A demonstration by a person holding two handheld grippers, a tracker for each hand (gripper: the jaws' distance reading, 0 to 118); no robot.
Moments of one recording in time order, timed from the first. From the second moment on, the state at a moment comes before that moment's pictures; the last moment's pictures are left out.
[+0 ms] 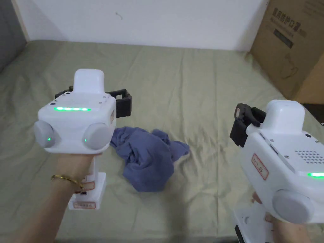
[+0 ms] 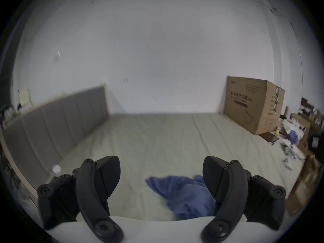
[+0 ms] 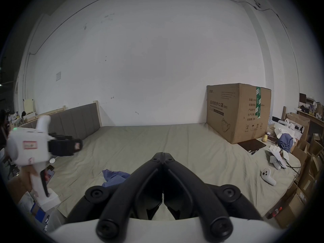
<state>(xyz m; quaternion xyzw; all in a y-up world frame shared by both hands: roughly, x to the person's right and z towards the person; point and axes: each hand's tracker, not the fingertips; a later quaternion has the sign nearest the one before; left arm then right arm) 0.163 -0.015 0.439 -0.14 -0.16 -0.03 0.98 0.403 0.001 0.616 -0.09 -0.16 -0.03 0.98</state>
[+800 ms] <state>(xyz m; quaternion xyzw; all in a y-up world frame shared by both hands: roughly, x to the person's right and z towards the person) 0.124 -0.060 0.394 -0.26 -0.15 0.00 0.95 0.383 -0.029 0.585 -0.13 -0.14 -0.02 0.98</state>
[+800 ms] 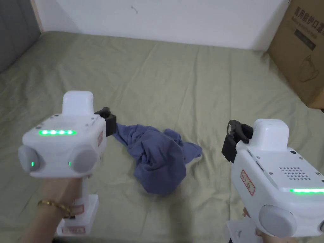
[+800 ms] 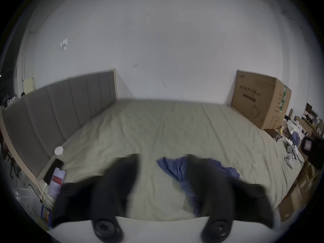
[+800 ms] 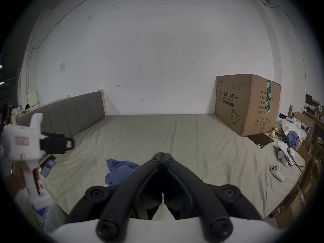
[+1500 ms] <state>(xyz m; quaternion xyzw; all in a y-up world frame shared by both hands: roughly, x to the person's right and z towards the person) 0.205 -0.194 0.197 -0.56 -0.14 -0.03 0.82 0.446 -0.091 0.525 -0.23 -0.17 -0.04 0.96</state>
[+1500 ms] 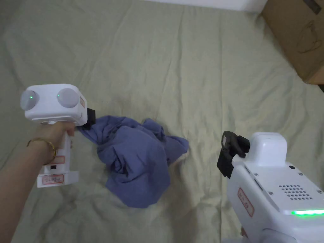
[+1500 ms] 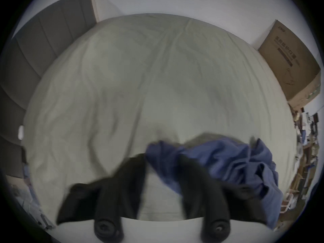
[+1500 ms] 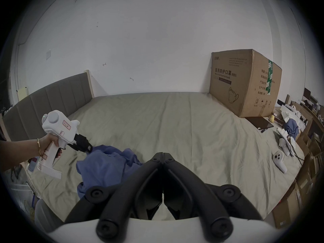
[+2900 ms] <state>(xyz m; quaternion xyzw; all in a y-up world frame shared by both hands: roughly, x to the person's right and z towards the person) 0.094 -0.032 0.305 -0.33 -0.18 0.09 0.92 0.518 0.013 0.461 -0.38 -0.05 -0.13 0.92</state>
